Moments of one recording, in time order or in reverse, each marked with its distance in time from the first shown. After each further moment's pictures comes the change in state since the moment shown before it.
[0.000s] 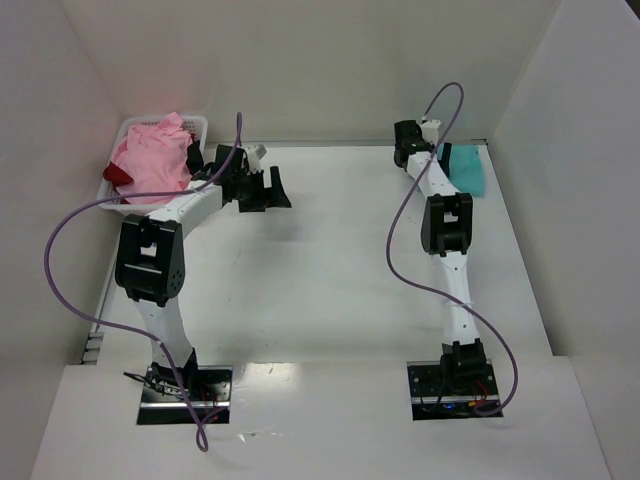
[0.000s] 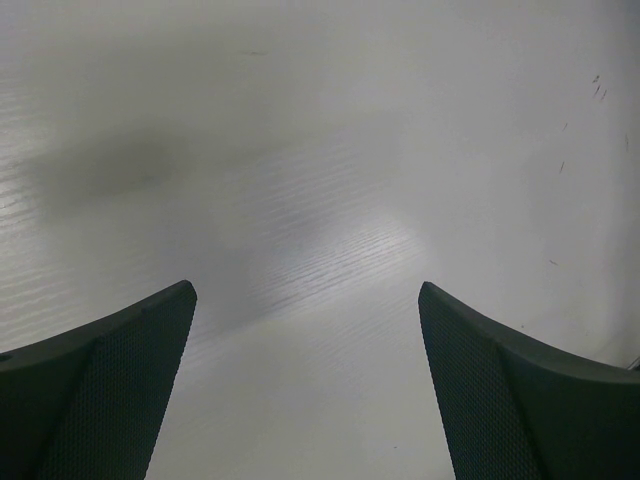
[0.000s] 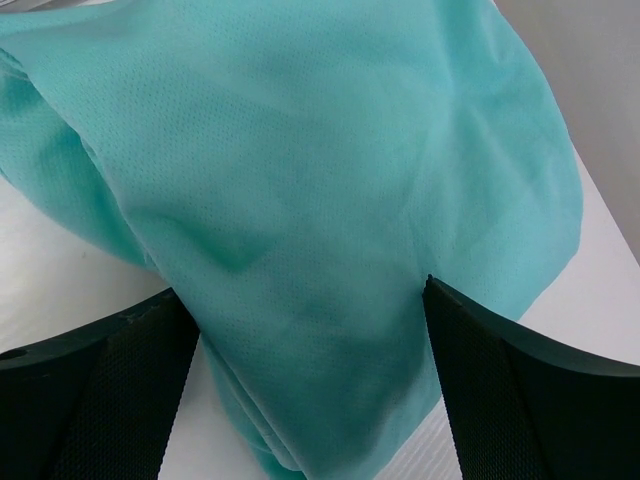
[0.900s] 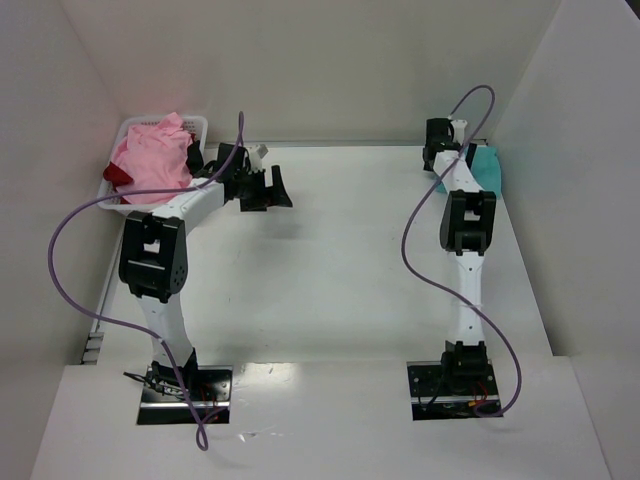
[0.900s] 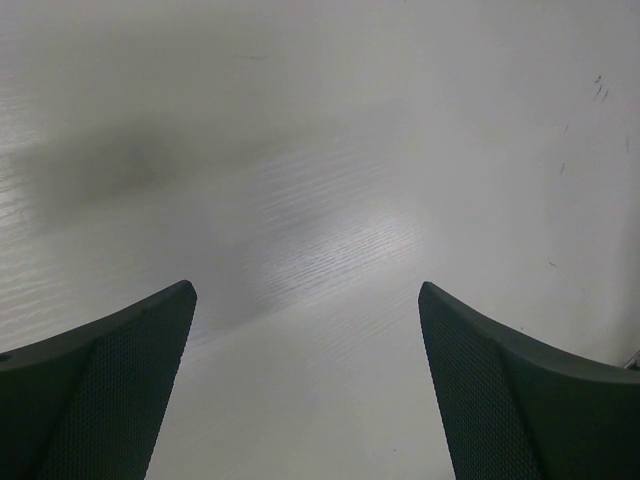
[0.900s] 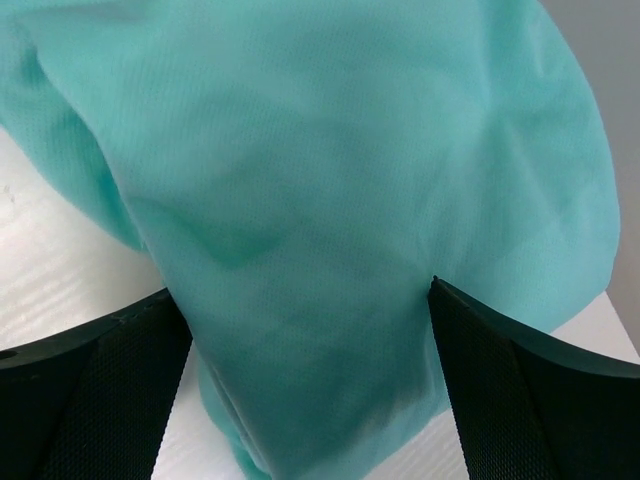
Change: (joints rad) left arm 0.000 0.038 0.041 -0.018 0.011 0.001; right arm -0.140 -0.076 -0.113 0.098 -0.200 -0.087
